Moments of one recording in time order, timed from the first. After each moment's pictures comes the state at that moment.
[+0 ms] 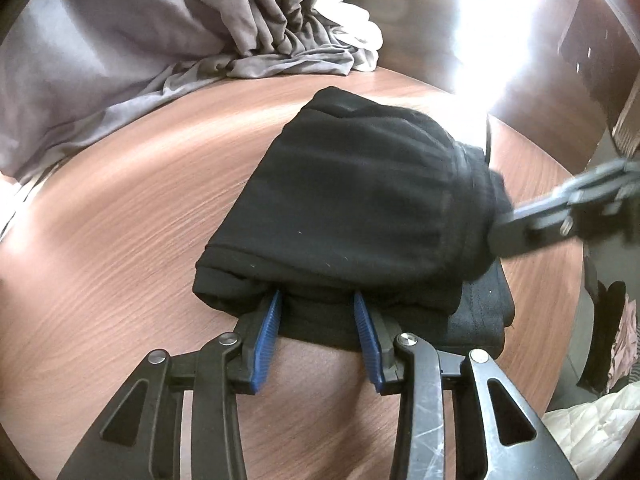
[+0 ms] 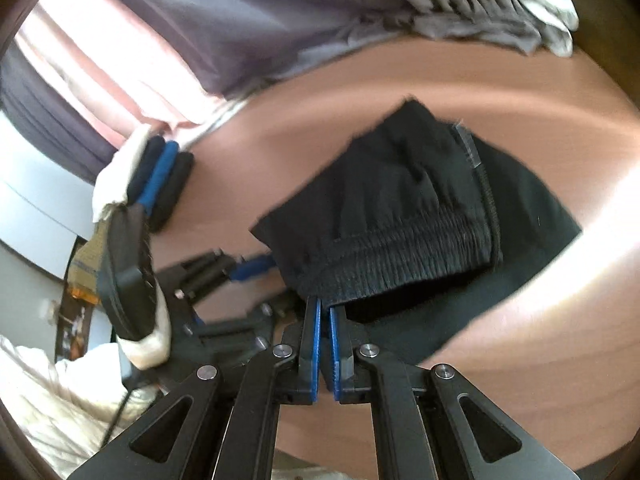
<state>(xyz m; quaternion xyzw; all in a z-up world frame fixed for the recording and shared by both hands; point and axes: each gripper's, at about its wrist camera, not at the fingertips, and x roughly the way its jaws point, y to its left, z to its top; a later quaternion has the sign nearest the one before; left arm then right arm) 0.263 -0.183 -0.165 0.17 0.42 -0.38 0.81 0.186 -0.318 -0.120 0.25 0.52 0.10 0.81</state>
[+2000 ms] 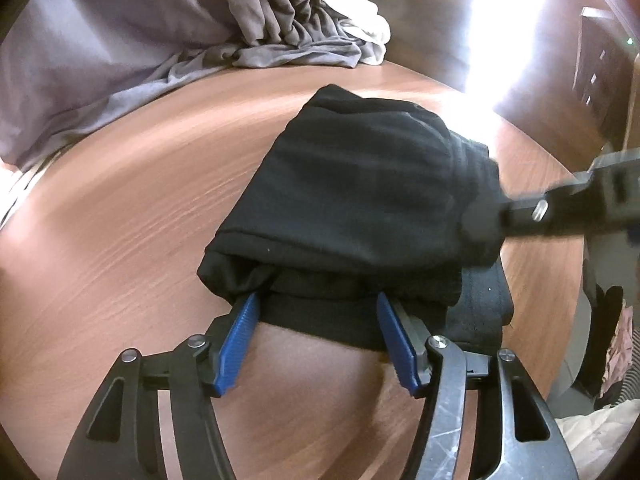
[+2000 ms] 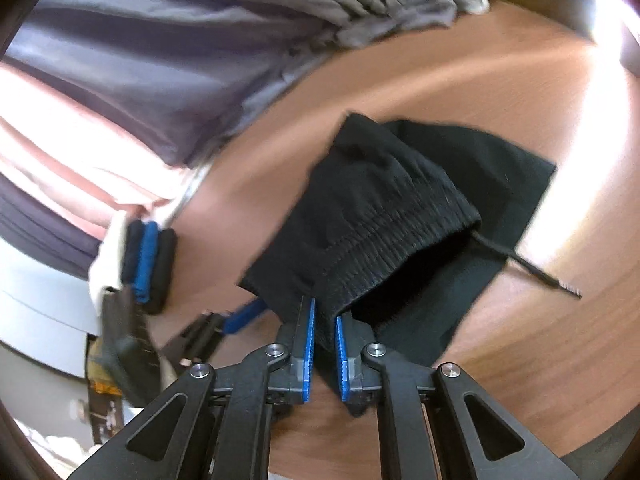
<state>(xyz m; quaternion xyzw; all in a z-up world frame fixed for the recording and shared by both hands) 0.264 -0.185 -0.163 0.17 0.44 -0.37 0.80 0.186 -0.334 -0.136 0.38 0.47 0.00 0.80</state>
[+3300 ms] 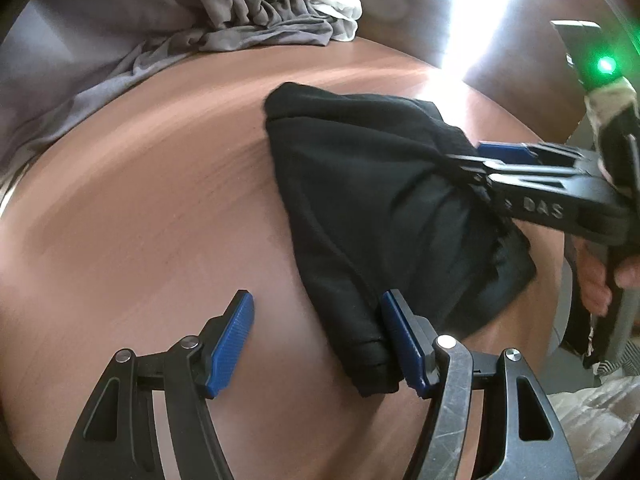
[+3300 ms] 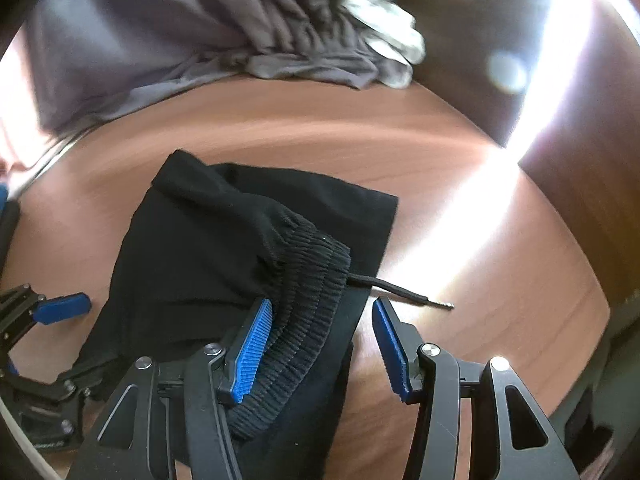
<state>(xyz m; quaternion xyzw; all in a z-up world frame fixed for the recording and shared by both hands) 0.279 -0.170 -0.169 0.20 0.46 -0.43 0.75 0.199 -0.336 -0.136 0.10 0.49 -0.23 0.84</state>
